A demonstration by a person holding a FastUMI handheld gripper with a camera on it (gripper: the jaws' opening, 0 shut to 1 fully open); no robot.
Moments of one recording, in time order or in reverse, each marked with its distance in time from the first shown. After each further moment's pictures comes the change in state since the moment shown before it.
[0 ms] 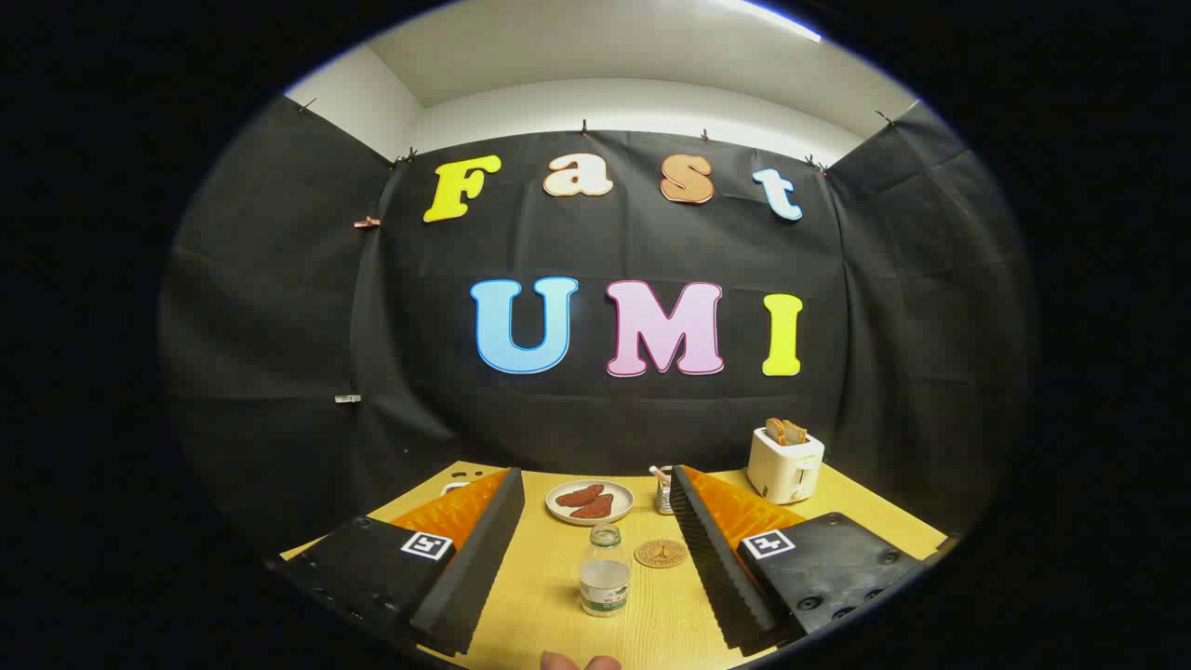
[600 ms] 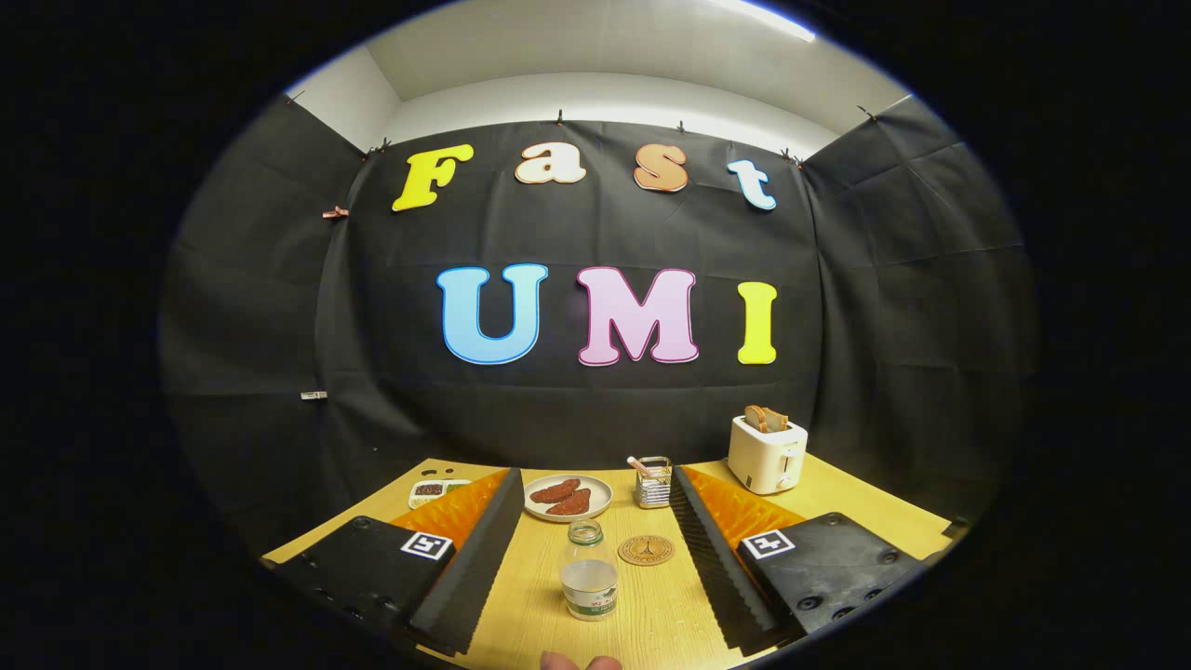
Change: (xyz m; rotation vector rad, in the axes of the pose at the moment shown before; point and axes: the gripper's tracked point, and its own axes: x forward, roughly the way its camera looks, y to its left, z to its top) arm 0.024 -0.009 -0.029 0.010 0.012 -0.093
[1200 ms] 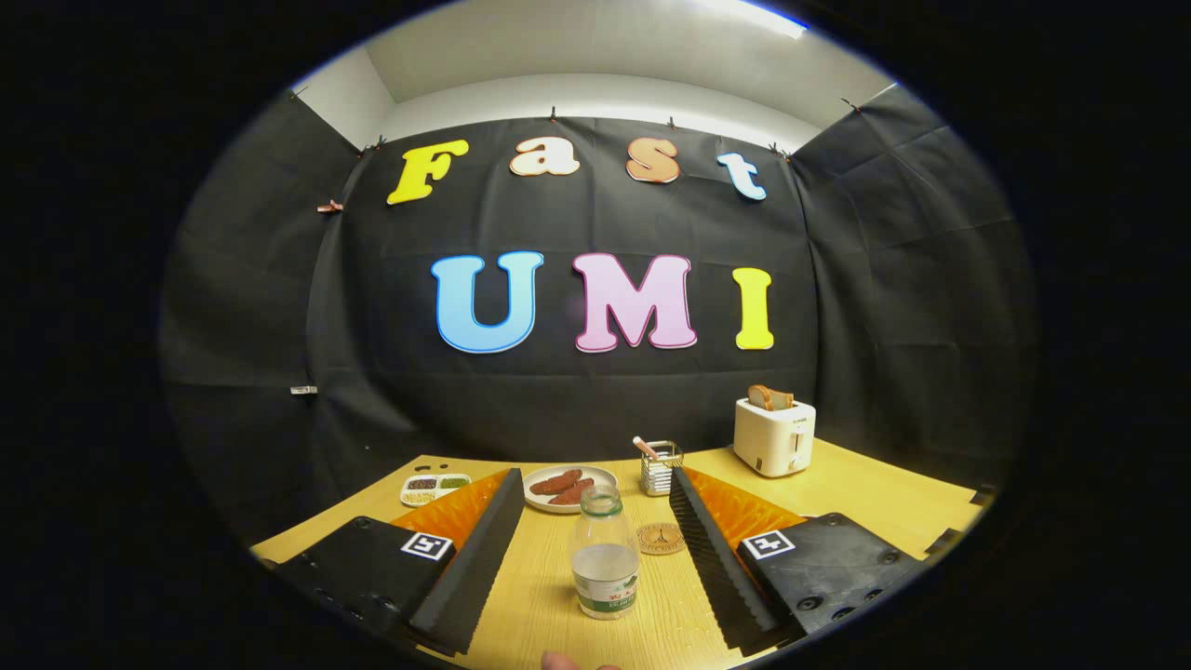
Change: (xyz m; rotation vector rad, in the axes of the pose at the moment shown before) arm 0.016 0.013 -0.071 0.026 -0.004 -0.036
